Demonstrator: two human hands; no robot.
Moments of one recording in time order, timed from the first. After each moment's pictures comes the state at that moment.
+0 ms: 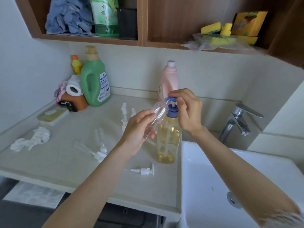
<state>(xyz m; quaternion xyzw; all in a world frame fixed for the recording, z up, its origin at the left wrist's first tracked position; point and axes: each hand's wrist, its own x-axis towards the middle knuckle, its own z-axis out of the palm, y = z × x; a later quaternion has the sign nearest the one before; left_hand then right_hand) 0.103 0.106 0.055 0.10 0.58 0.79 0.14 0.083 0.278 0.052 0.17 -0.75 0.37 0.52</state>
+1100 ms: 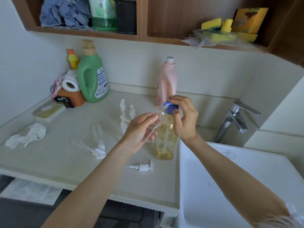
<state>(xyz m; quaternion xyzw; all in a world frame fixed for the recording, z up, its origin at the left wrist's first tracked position) 0.094 0.108 0.037 0.08 0.59 0.77 0.21 0.093 0.266 0.021 0.14 -0.75 0.39 0.52</state>
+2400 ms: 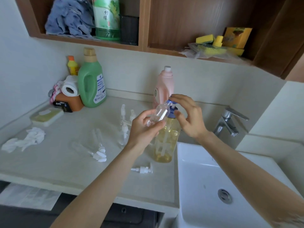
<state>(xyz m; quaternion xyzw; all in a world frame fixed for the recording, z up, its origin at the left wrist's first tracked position) 0.114 0.108 0.050 0.15 0.61 0.78 0.06 0.112 0.288 0.056 0.18 -0.84 0.30 0.41</state>
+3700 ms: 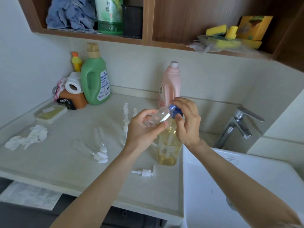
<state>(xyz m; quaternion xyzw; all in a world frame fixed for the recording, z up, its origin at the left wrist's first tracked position) 0.102 0.107 0.046 0.14 0.68 0.72 -0.01 0.088 0.265 0.023 0.16 -0.77 0.34 0.52</state>
